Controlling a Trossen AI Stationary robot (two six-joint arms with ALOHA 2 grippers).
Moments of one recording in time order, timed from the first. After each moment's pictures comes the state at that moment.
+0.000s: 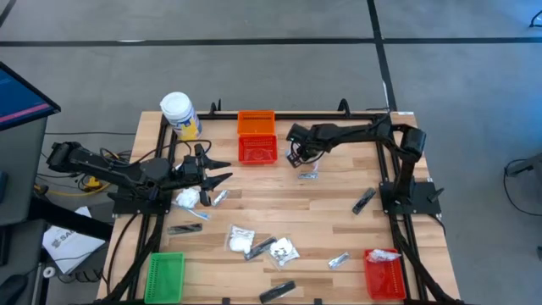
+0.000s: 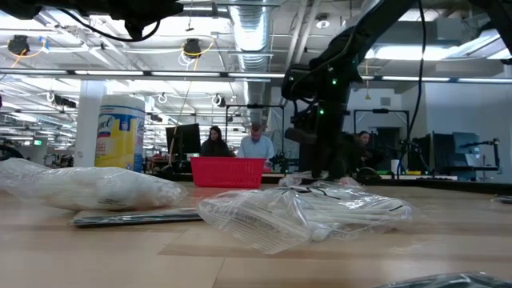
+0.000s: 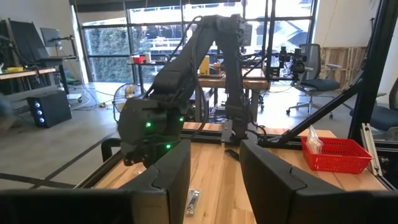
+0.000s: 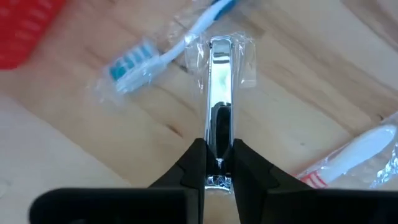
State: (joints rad) left arm -0.20 0.76 0.42 0.41 -0.43 0.05; right arm -0.38 1.88 1.20 -0.61 0.22 0.49
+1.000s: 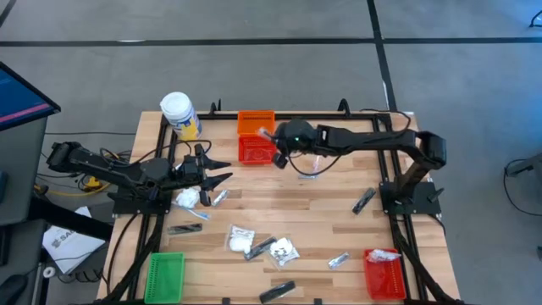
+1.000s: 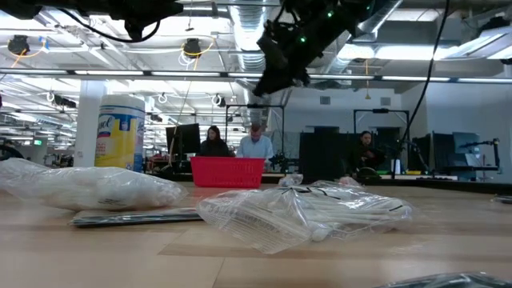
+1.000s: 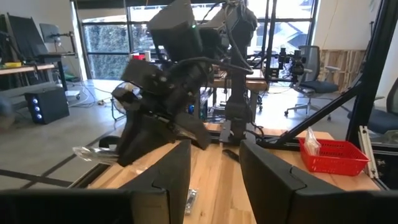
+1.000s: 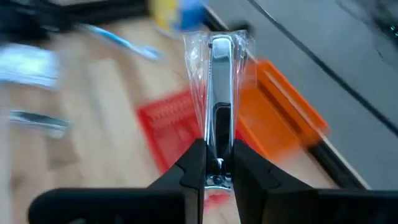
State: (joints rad) left arm -0.20 0.76 0.42 0.41 -0.43 0.02; right arm -0.21 1.69 1.27 -0.20 0.25 0.05
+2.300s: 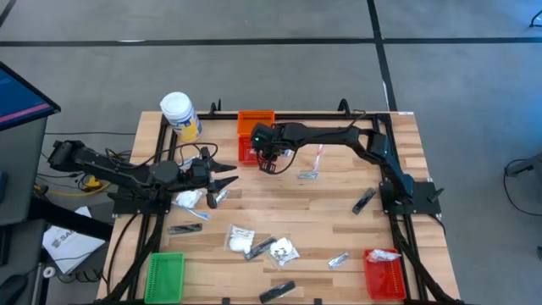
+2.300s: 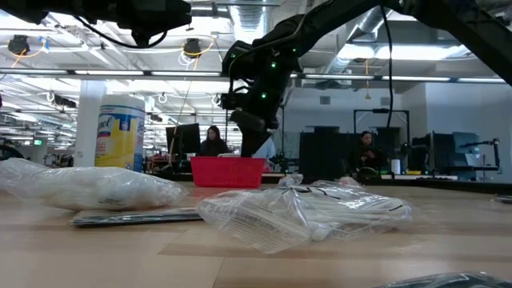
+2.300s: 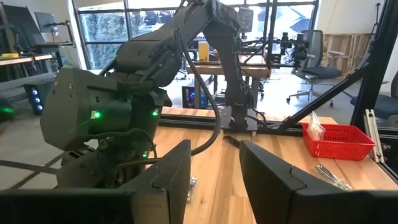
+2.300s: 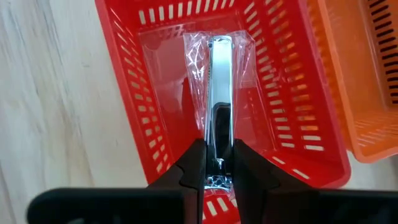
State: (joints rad) left arm -0.20 0.86 0.42 0.44 -0.43 0.02; right arm -0.26 2.22 1.80 -0.73 0.15 -0.10
